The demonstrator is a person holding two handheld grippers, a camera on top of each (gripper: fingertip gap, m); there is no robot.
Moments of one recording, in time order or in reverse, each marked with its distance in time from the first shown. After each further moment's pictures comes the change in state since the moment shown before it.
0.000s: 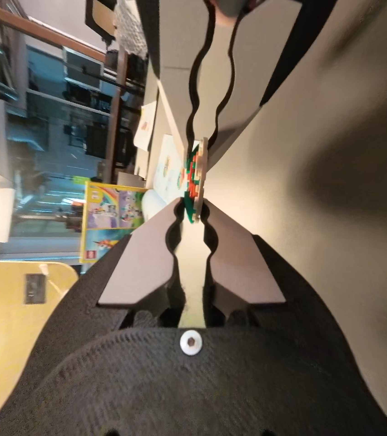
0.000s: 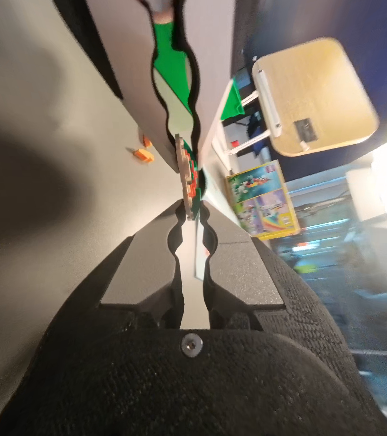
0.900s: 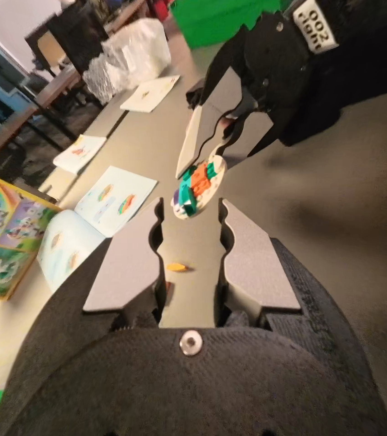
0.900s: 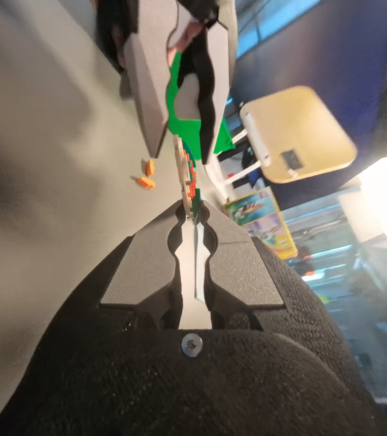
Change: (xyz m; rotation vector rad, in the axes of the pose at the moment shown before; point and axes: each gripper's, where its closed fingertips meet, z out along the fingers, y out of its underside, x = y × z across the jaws) left arm -0.002 -0.021 -0.037 0.357 0.333 -0.516; right arm 0.003 -0.021 -0.012 0.178 0.020 0.022
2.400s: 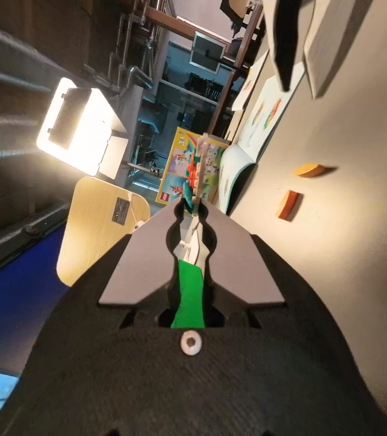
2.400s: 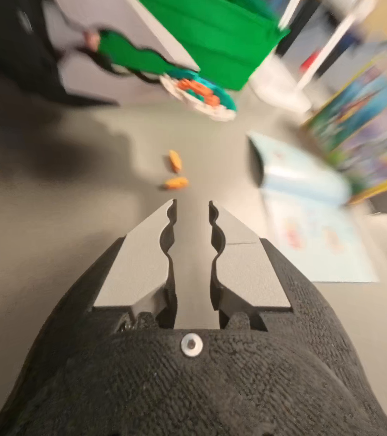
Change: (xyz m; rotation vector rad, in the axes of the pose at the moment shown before) left arm -0.078 0.064 -0.055 -0.244 -0.826 0.589; right arm -0.027 0.012 0.033 -0.314 -0.213 0.628
